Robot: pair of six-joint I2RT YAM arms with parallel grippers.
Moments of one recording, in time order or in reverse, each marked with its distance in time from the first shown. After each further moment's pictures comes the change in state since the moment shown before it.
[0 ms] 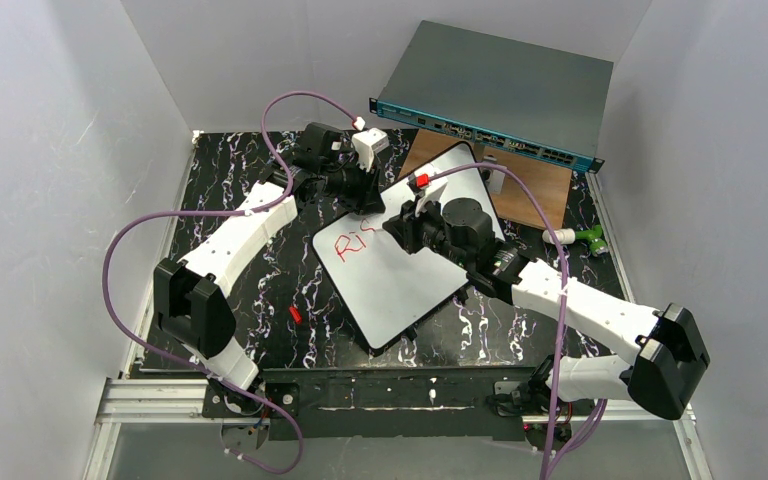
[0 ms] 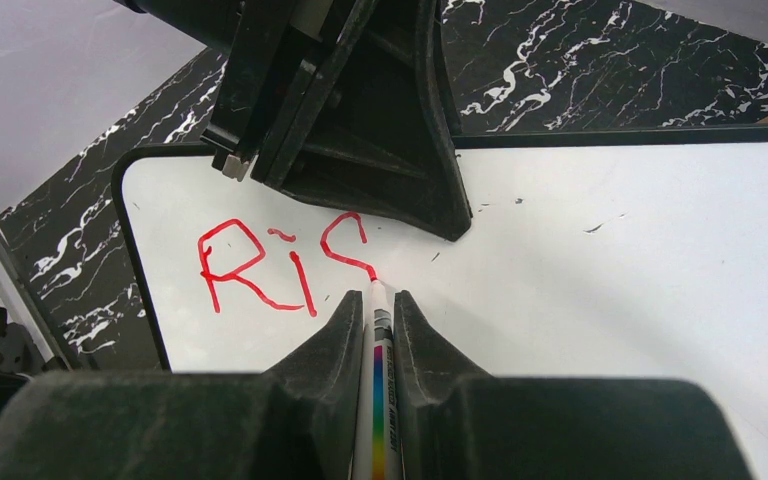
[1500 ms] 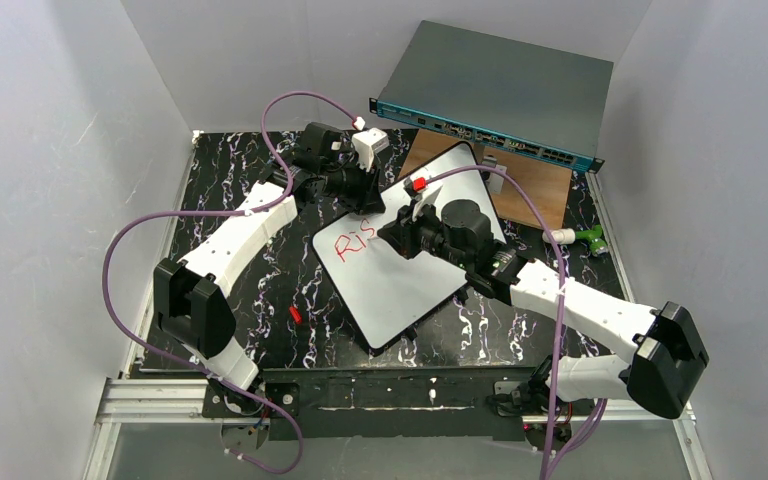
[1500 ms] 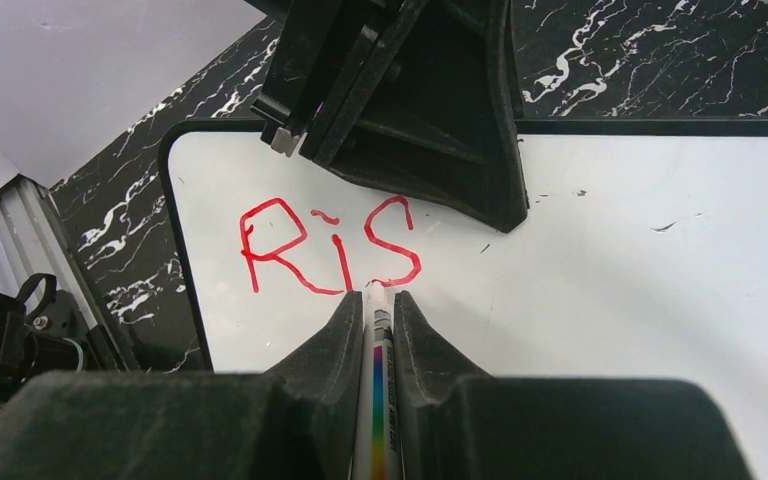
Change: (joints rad) left arm 0.001 0.000 0.000 0.002 0.005 0.000; right arm 0.005 0.006 -0.013 0.015 -0.090 0.023
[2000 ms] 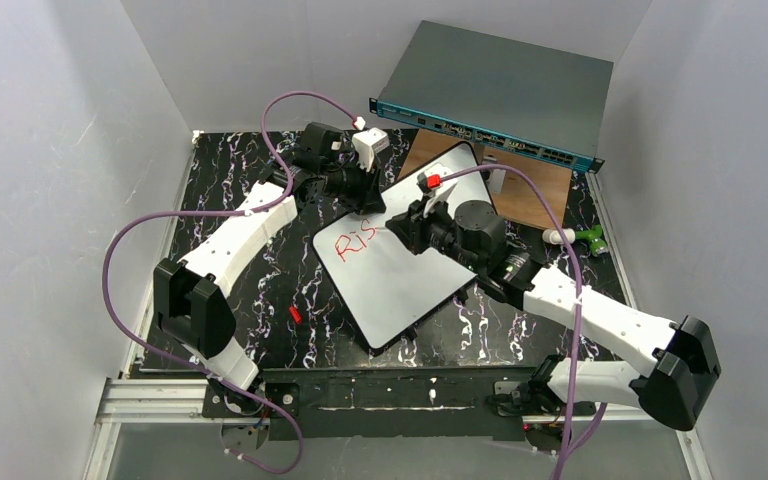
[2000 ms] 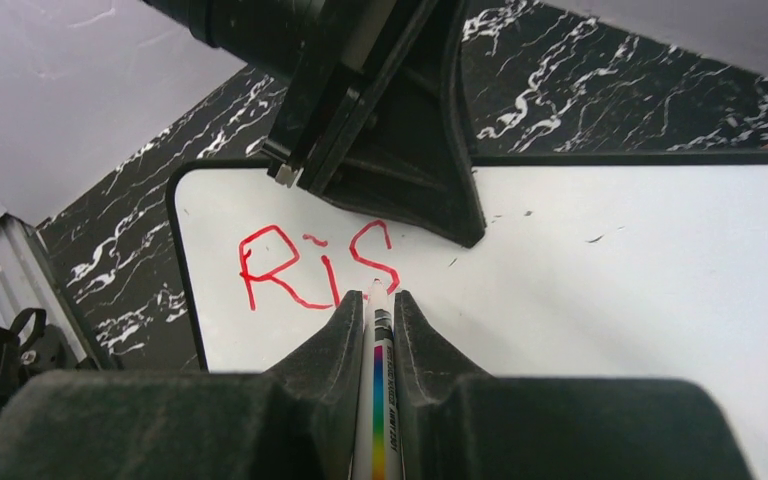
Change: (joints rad) left arm 0.000 0.000 0.000 0.002 0.000 0.000; right arm 0.002 -0.069 0.000 -0.016 0.059 -0.011
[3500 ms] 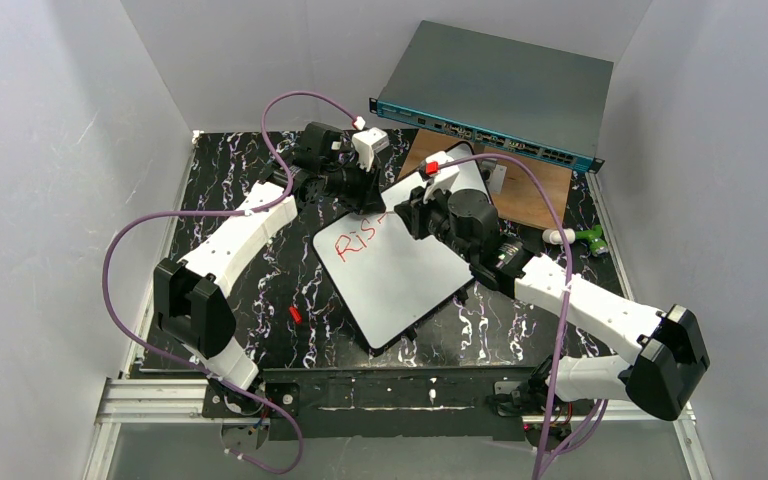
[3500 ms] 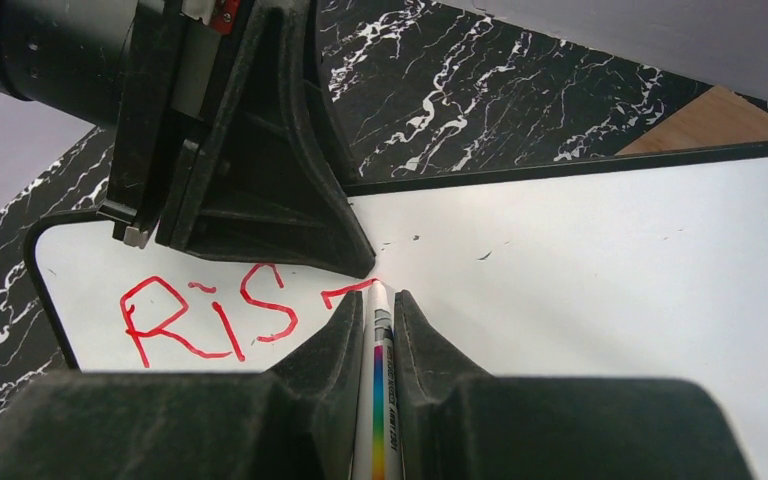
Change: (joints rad) left arm 0.000 0.000 0.002 -0.001 0.009 -0.006; right arm -0.045 0.065 0.053 -0.015 0.135 -0.033
